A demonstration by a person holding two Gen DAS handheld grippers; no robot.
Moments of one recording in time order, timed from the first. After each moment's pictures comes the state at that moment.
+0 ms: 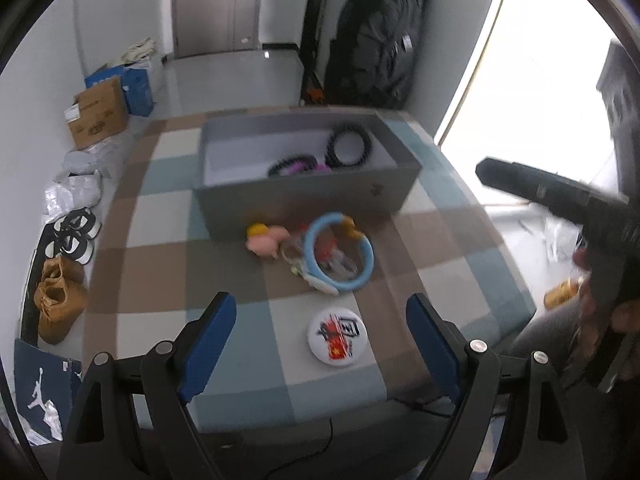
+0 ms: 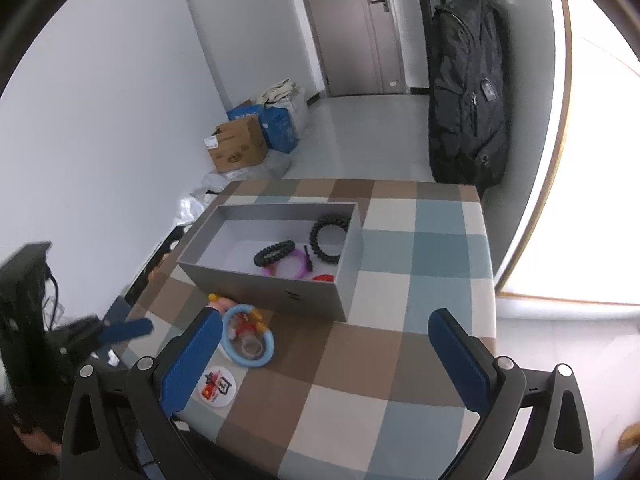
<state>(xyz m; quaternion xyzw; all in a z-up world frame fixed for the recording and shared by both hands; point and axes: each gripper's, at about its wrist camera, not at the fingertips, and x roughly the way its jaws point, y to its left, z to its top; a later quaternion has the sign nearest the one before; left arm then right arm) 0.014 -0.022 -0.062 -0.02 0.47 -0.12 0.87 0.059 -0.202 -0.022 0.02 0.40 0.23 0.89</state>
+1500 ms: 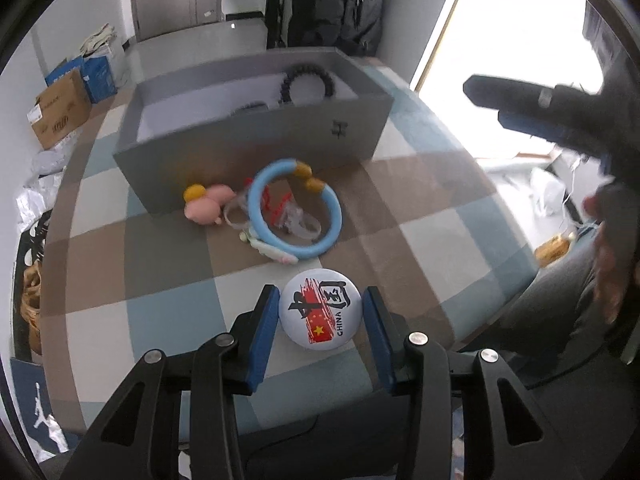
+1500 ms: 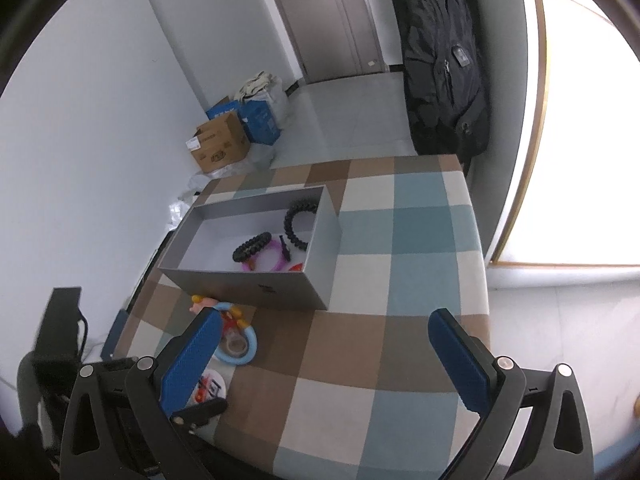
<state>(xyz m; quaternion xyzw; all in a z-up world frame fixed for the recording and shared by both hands) 0.015 -0.038 -0.077 0.00 0.51 -0.17 0.84 0.070 -0.218 -0.034 0.07 0.44 0.21 0.87</state>
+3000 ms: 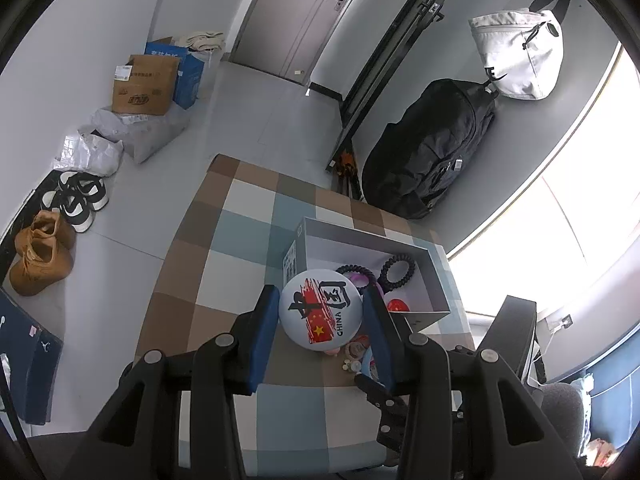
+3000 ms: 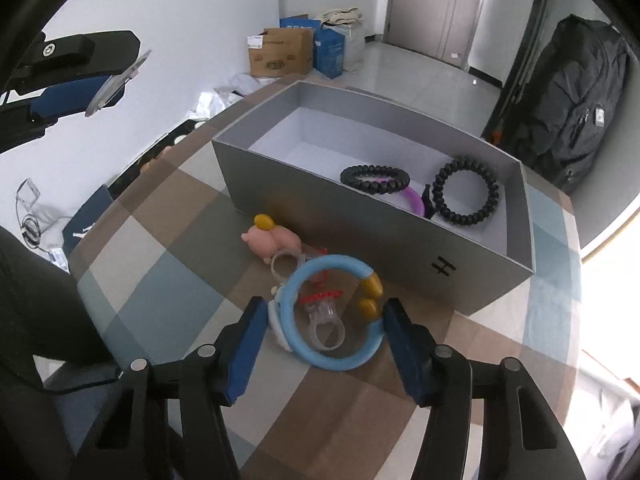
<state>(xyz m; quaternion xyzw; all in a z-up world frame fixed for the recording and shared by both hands) 0.041 0.080 -0.016 -0.21 0.39 -0.08 0.89 0.056 -0.075 -0.091 -0.15 0.46 0.27 0.83</state>
